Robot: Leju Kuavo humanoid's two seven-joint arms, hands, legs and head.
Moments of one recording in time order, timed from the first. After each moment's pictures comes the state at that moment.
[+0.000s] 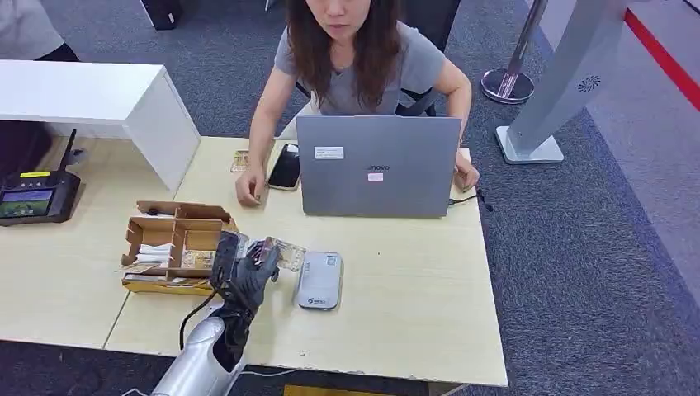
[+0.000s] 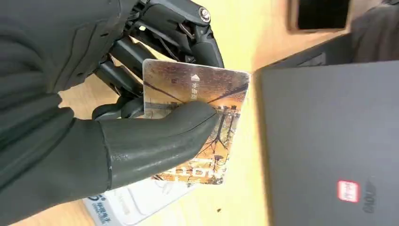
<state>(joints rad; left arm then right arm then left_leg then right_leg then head) -0.29 -0.10 -0.25 -0.94 0.43 -0.07 -0.23 -0.12 0.12 -0.95 -0.21 1.33 -0.06 0.14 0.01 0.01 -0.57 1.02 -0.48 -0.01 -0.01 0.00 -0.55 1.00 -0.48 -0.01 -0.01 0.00</state>
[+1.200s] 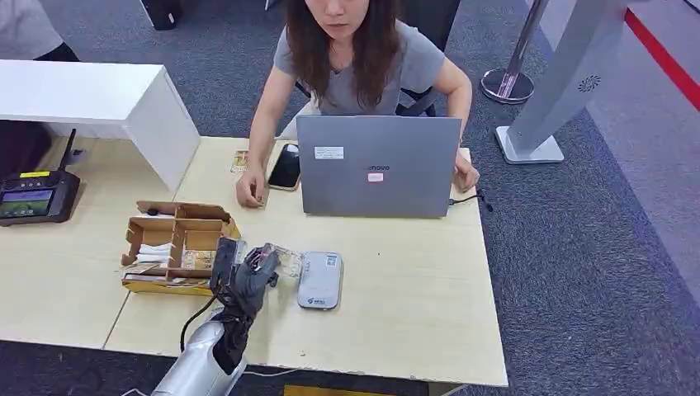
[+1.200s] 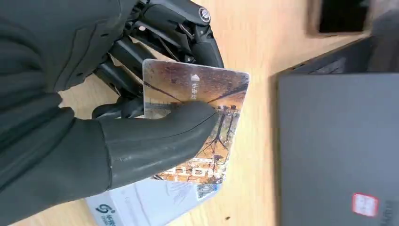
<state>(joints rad) -0.30 -0.09 -0.25 -0.89 0.45 -0.09 -0.33 -0.12 0.13 -0.91 -0.21 1.32 -0.05 0.15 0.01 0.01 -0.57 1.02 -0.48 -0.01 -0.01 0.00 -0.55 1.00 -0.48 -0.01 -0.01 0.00</state>
